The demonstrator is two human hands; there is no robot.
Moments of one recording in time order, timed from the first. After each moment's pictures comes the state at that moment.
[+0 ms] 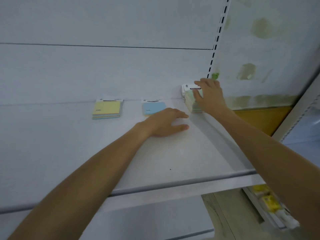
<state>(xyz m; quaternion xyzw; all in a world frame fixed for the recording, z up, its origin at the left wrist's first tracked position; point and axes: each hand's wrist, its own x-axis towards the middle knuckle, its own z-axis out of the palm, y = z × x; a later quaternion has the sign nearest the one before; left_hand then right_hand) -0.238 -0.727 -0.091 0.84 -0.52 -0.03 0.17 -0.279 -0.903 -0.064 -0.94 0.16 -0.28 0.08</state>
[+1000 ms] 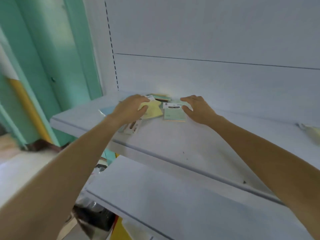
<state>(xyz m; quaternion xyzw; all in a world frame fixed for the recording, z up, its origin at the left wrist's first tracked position) -0.136 -0.069 -0.067 0.97 -0.10 0.16 0.13 -0.086 -0.311 -0.078 -0.95 -0.21 -0.12 0.17</state>
